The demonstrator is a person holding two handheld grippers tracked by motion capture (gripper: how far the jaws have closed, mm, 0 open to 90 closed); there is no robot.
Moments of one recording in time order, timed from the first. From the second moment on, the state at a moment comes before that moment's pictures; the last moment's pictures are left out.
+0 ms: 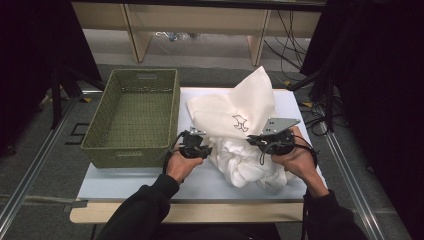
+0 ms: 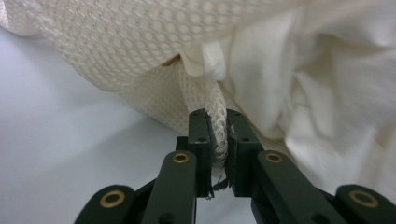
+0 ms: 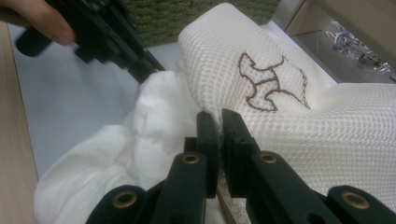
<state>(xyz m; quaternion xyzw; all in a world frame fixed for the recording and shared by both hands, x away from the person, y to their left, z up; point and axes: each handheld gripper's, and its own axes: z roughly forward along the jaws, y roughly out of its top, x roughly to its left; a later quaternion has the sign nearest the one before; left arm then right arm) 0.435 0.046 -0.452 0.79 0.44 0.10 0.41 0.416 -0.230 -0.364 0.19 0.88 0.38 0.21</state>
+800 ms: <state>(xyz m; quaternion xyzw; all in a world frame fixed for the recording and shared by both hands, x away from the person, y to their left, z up) 0.369 0.070 -0.466 0.82 0.39 0.09 0.40 0.431 -0.213 -0.398 0.19 0.91 0.32 0.21</state>
